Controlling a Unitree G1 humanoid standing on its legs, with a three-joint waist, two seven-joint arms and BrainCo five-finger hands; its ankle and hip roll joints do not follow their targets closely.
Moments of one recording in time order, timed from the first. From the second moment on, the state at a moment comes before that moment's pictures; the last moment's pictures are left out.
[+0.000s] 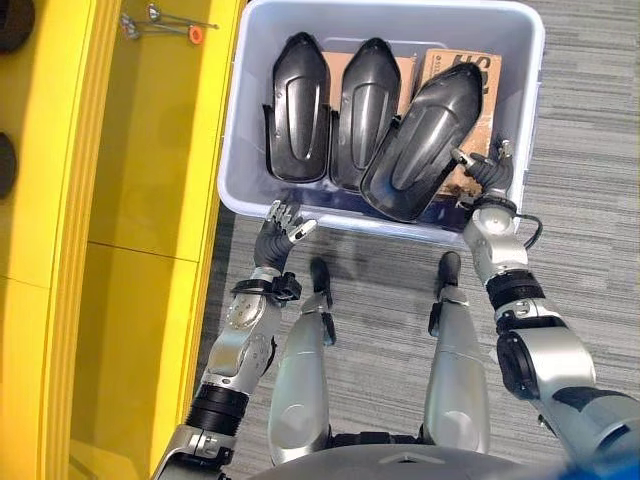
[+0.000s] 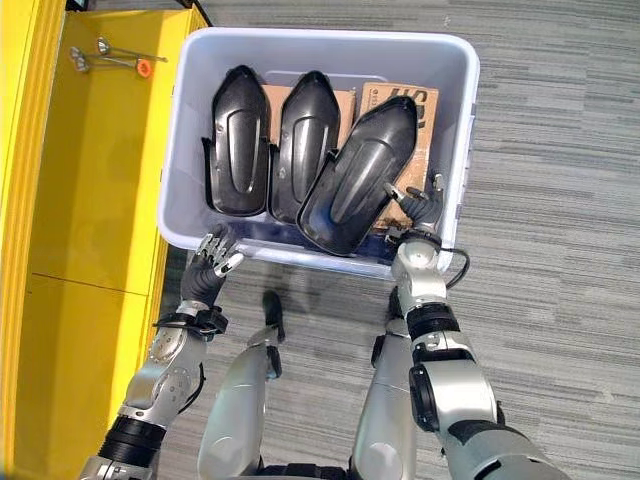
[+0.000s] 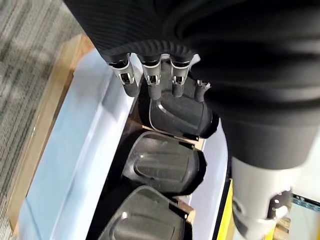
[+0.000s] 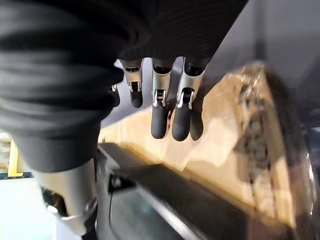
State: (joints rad) left arm -0.10 0.21 -0.15 0.02 -0.56 -0.05 0.12; right arm -0.77 -0.21 -0.06 0.76 0.22 -0.08 -0.41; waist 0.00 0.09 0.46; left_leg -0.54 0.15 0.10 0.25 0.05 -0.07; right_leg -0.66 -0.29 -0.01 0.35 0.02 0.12
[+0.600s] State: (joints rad) left arm -0.10 0.21 -0.15 0.02 -0.56 -0.05 0.14; right arm -0.65 -0.21 0.04 0.56 0.10 -0.05 -0.40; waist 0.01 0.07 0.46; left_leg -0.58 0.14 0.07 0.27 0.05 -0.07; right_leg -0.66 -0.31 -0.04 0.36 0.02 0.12
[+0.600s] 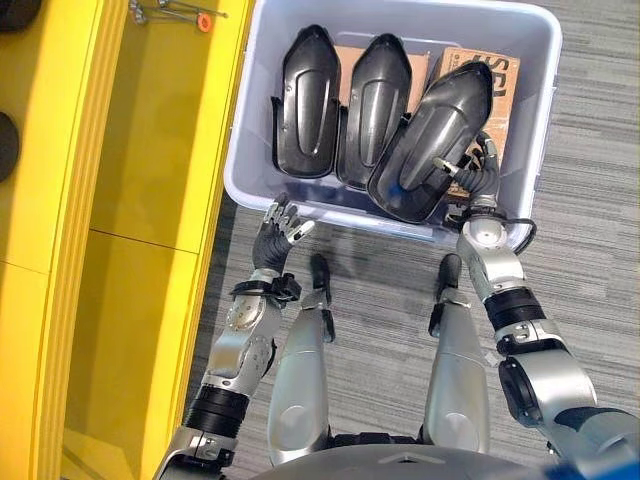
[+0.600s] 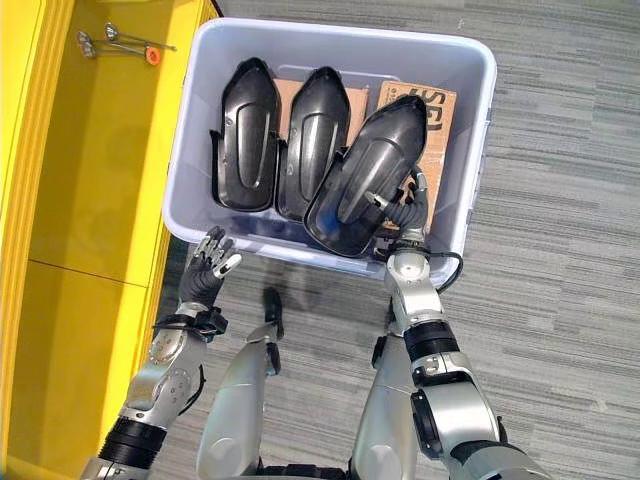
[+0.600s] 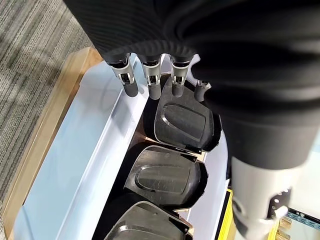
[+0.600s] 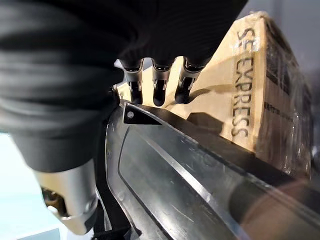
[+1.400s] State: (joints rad) left arm -0.11 0.21 -0.15 0.03 -0.56 -0.05 0.16; right arm -0.79 -0.24 0.01 0.76 0.05 -0.03 -0.55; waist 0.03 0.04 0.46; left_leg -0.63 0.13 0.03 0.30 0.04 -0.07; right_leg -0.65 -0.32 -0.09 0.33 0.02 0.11
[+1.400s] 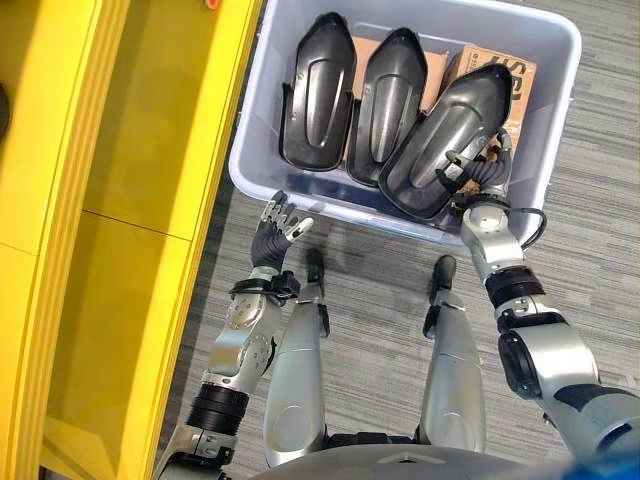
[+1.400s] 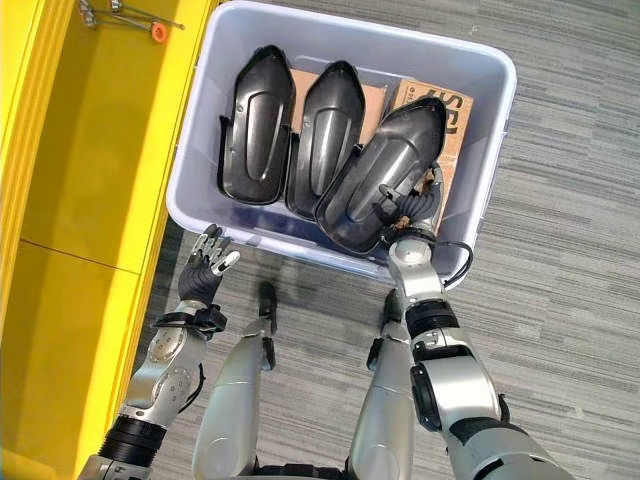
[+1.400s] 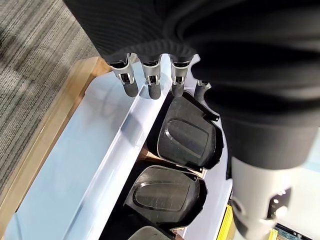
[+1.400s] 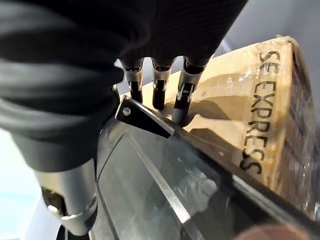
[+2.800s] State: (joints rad) left arm -0.10 0.21 -0.13 0.03 -0.56 -0.06 0.18; right arm -0.78 -0.26 0.10 0.65 0.16 0.01 -0.47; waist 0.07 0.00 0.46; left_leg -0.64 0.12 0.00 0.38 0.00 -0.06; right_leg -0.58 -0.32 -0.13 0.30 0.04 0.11
